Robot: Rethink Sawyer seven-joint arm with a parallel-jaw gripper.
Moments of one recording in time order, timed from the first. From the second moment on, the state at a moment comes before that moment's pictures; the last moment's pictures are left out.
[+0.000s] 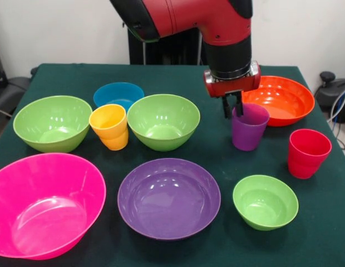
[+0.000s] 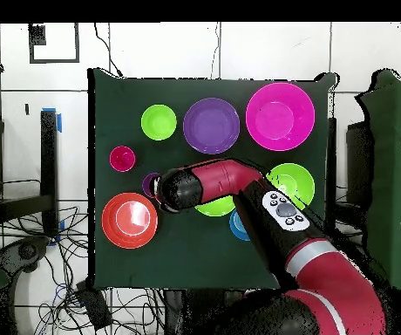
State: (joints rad) arm -0.56 -0.52 0.59 1.75 -0.53 0.57 2.02
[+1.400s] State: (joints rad) arm -0.56 -0.67 0.63 1.77 -0.48 0.66 2.02
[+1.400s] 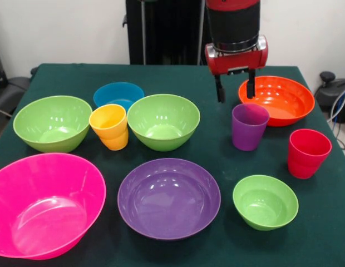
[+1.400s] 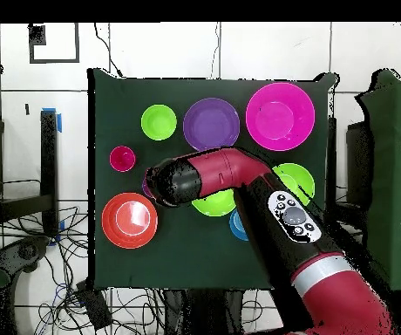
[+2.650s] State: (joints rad) arm -0.47 -0.72 0.56 1.76 -0.55 0.67 2.02
